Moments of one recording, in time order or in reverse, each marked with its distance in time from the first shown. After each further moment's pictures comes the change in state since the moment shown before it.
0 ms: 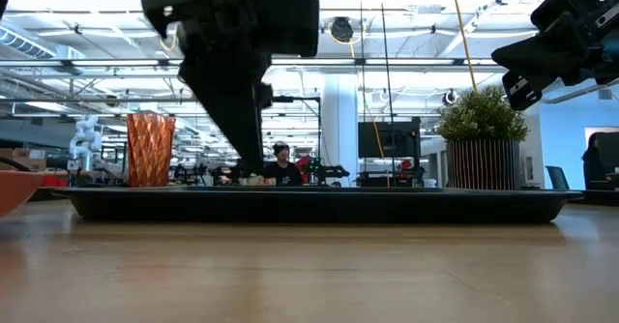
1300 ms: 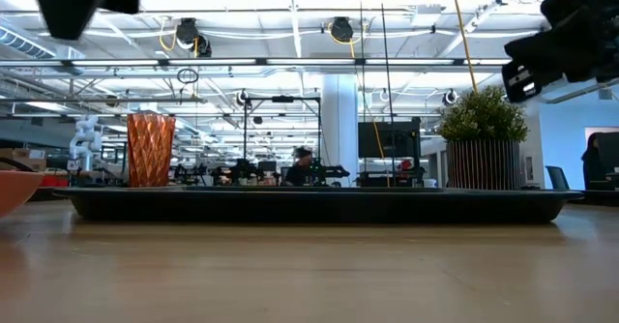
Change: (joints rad) left arm -0.267 -0.001 0.255 -0.337 0.092 -0.753; right arm 0.000 0.000 0.000 -0.010 -0.108 -0.095
